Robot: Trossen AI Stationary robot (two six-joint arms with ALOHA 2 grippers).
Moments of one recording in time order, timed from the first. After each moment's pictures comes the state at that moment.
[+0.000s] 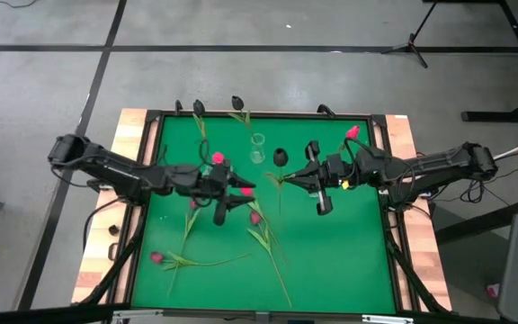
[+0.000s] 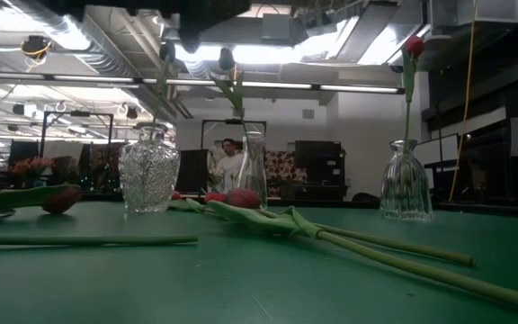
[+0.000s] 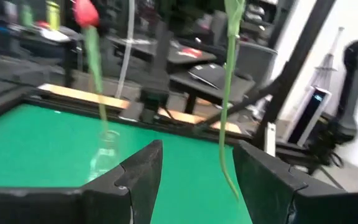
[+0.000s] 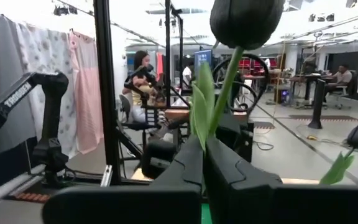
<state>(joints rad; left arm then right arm) -0.14 1.29 0.68 0.54 -0.13 -0.25 0.12 1.18 0.86 0.52 -0.06 0.02</state>
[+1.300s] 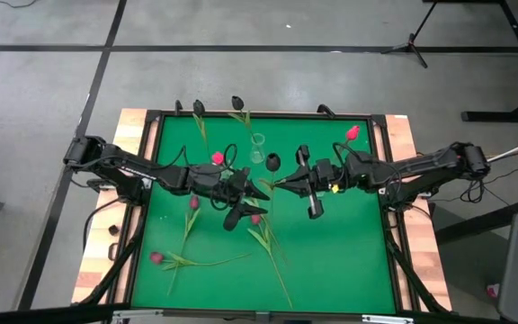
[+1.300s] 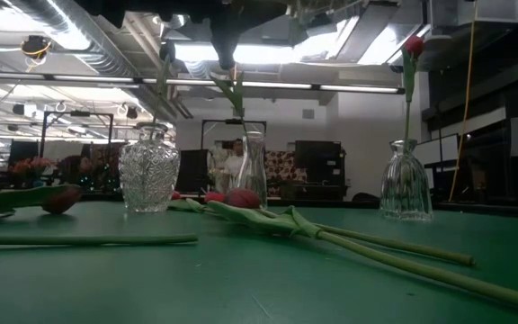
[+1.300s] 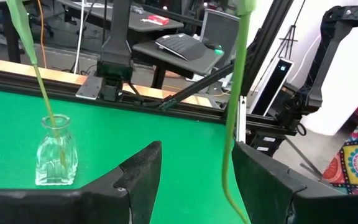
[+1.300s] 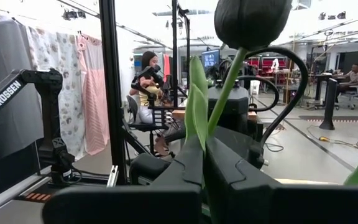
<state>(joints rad) -0.11 1.46 0.83 0.47 0.08 -0.26 0.12 1.28 0.86 0.64 -0.09 0.03</state>
